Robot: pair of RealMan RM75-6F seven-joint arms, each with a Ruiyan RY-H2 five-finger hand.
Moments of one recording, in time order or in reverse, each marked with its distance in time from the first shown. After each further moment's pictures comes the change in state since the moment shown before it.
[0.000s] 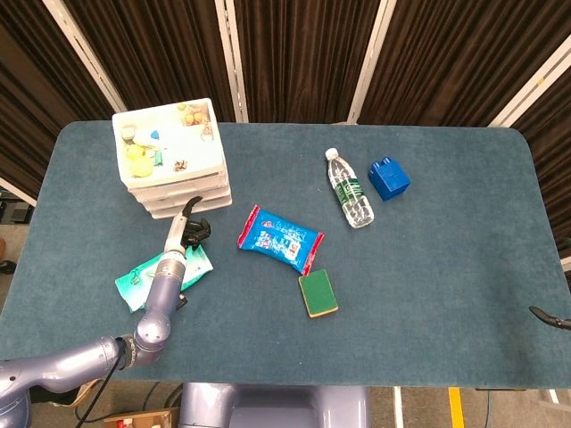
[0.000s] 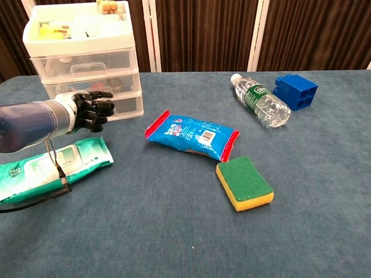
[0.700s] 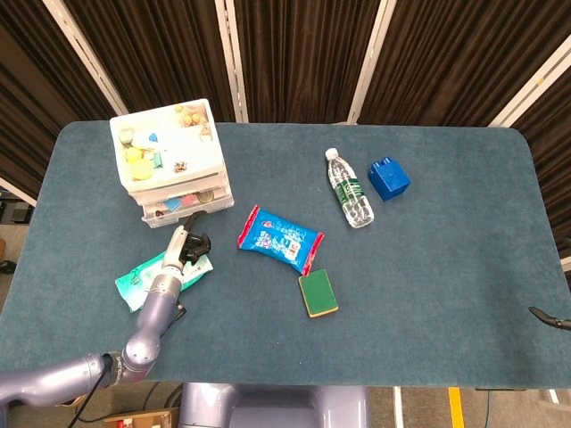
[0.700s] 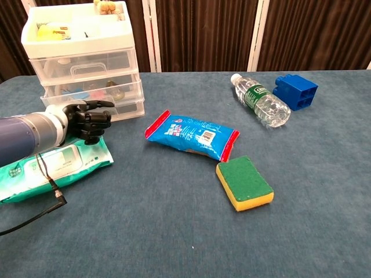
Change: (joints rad) left arm 0.093 0.060 0.079 -0.144 0.102 0.012 -0.031; right arm -0.002 0.000 0.001 -0.004 0.000 0.002 -0.004
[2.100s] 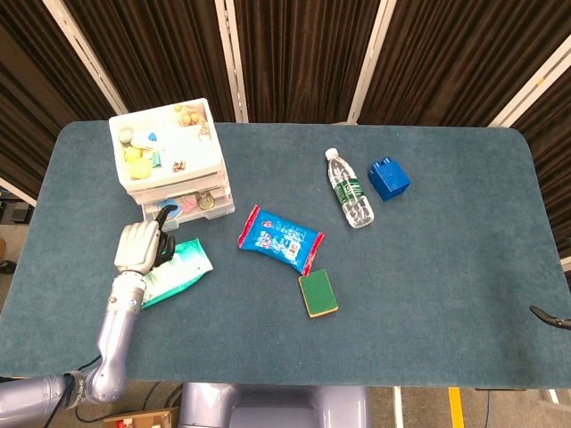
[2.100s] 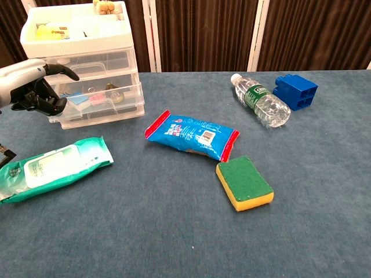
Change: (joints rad) left arm 0.044 0.190 0.212 -0.181 0.322 0.343 0.579; right arm -0.003 0.001 0.004 -0.007 0.004 0.001 -0.003
